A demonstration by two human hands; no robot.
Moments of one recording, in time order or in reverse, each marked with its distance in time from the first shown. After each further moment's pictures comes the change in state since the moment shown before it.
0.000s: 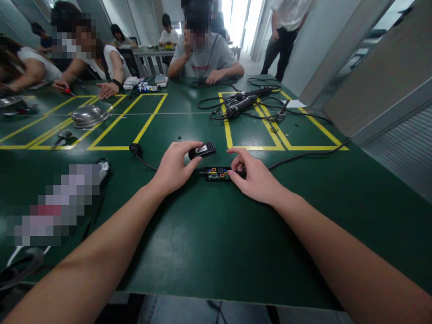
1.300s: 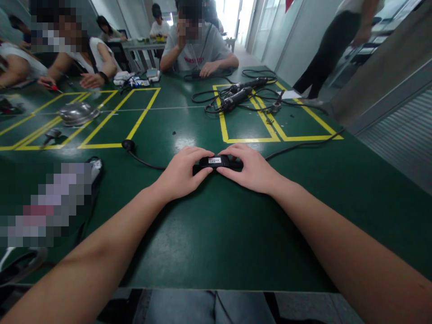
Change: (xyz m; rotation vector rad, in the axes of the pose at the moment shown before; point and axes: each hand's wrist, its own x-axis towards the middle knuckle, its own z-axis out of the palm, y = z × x) left_hand -0.008 0.021 0.006 -0.096 -0.172 0.224; right_hand 0.006 -0.001 -0.007 -0.078 0.001 -0.125
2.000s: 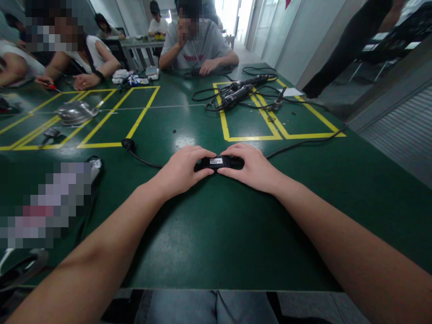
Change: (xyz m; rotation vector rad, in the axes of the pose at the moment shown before) left_hand 0.008 -0.002 -0.009 0.033 -0.129 -0.061; right_hand 0.000 0.002 0.003 -0.016 -0.041 0.106
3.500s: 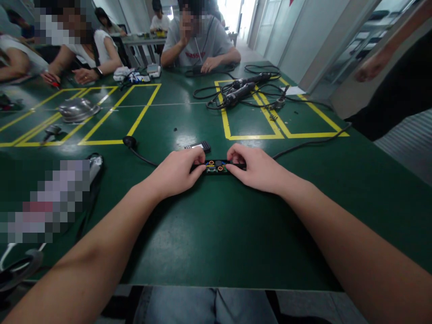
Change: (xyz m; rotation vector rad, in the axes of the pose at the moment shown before) left_hand -0.009 0.001 -0.004 0.042 -0.059 -0.094; right_hand -0.003 -0.017 -0.013 -0.031 -0.106 0.050
